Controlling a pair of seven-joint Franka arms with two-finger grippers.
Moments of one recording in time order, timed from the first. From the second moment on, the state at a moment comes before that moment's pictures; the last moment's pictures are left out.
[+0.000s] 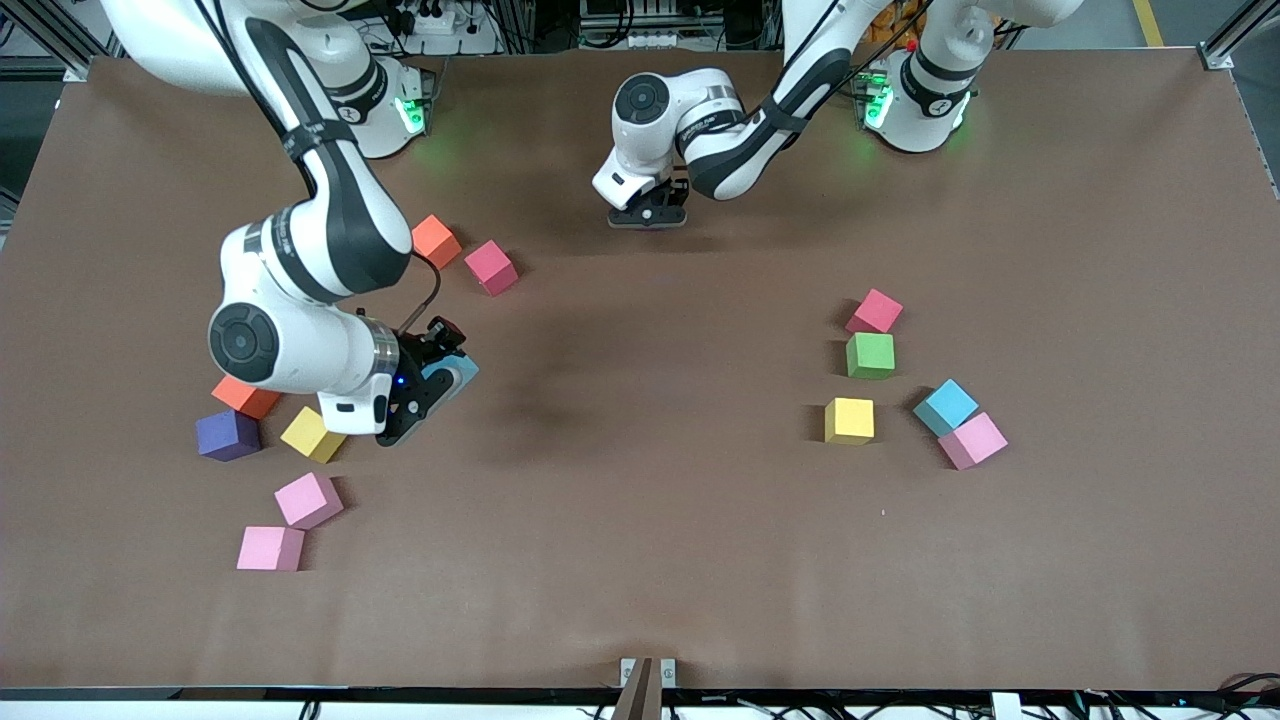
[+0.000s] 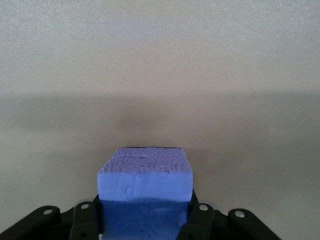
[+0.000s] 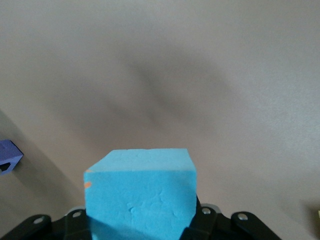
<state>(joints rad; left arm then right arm) -0.57 0.54 -0.59 -2.10 0.22 2.47 -1.28 0.24 0.41 0.08 -1.64 0.23 1.87 -0.49</state>
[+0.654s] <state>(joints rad) -0.53 0.41 -0.59 -2.06 0.22 2.31 -1.29 0.30 0.35 0.08 -1.66 0.13 1.86 -0.50</state>
